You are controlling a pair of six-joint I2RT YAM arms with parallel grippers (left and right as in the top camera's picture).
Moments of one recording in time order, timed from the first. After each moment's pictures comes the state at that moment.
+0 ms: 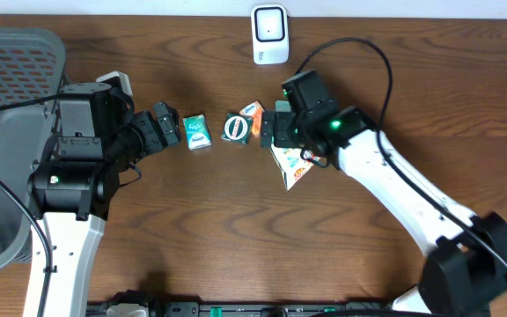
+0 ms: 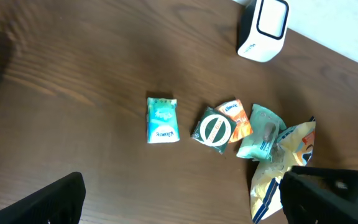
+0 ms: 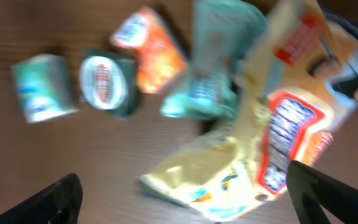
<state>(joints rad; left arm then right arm) -0.04 1.16 1.20 -0.84 0.16 -0.40 0.55 1.73 1.35 -0.70 0.00 0.59</state>
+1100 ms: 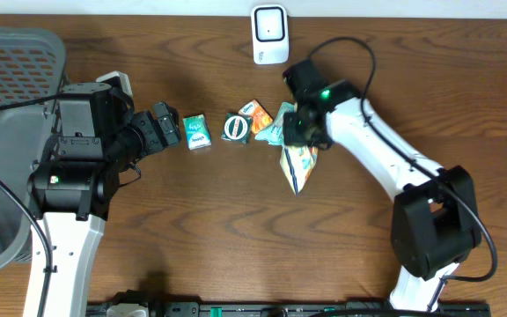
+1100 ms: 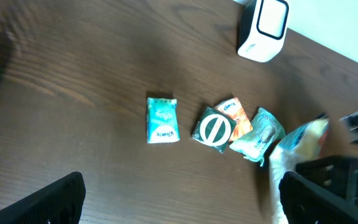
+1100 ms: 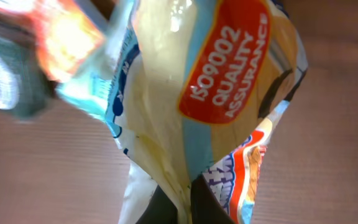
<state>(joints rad) -0.04 1.16 1.20 -0.84 0.16 -0.40 0.45 1.94 1.57 -0.94 -0.05 0.44</state>
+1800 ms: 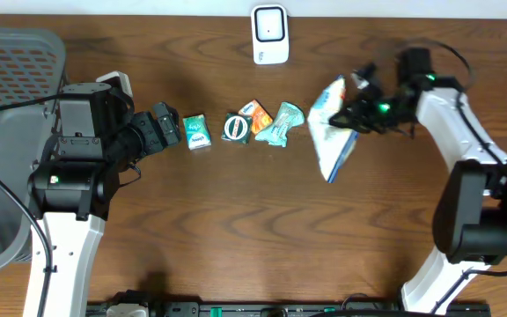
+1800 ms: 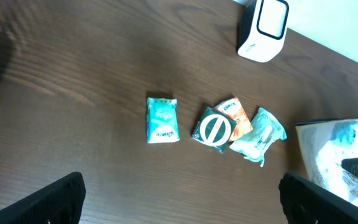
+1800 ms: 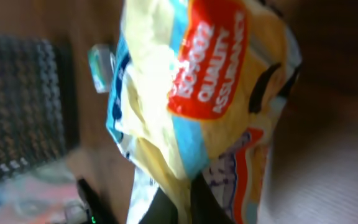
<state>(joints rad) -0.04 1.16 1.20 -0.84 0.16 -0.40 -0.07 1.94 1.38 -0.80 -0.88 0.03</state>
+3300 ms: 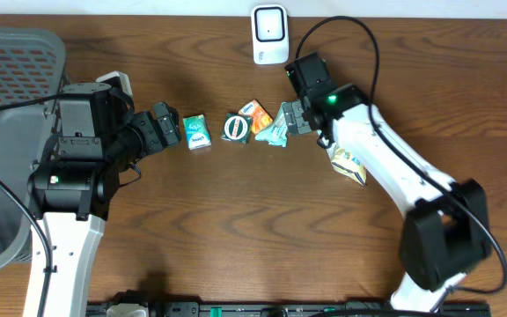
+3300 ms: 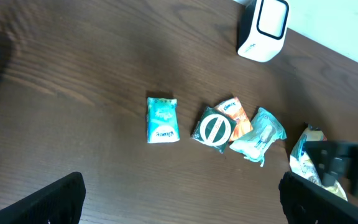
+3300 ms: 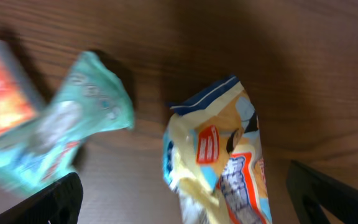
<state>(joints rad) -0.04 1.16 1.20 -0.84 0.16 -0.40 0.48 1.89 1.49 -0.75 0.35 0.20</state>
